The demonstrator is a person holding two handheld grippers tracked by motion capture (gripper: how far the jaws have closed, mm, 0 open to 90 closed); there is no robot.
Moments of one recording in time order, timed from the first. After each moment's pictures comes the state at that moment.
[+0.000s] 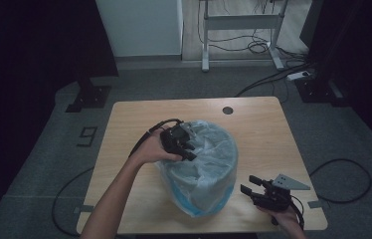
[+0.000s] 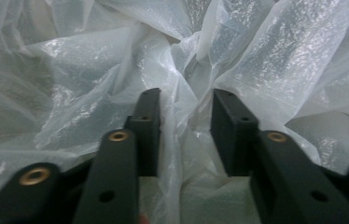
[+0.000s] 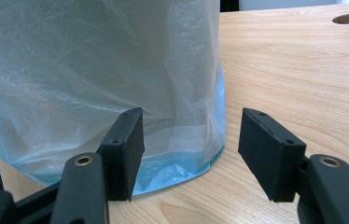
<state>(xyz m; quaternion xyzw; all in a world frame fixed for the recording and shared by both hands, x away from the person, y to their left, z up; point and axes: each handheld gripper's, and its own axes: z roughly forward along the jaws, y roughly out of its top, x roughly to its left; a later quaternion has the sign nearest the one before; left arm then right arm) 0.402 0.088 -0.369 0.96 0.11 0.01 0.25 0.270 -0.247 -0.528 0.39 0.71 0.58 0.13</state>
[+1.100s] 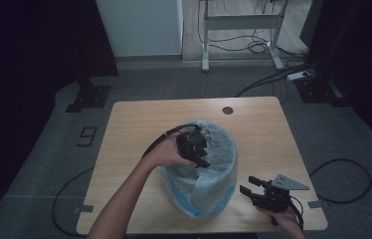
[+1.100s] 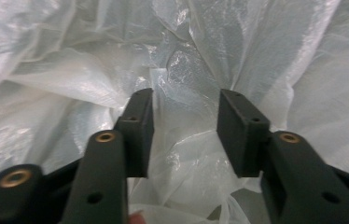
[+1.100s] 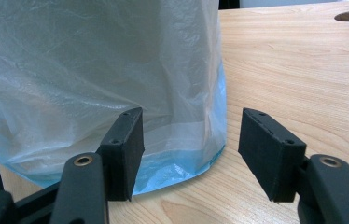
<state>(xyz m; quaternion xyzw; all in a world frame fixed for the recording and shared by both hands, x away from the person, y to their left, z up) 0.382 0.045 -0.363 0.97 0.07 0.02 0.23 0.270 -0.246 -0.530 0.39 0.71 0.57 0.13</state>
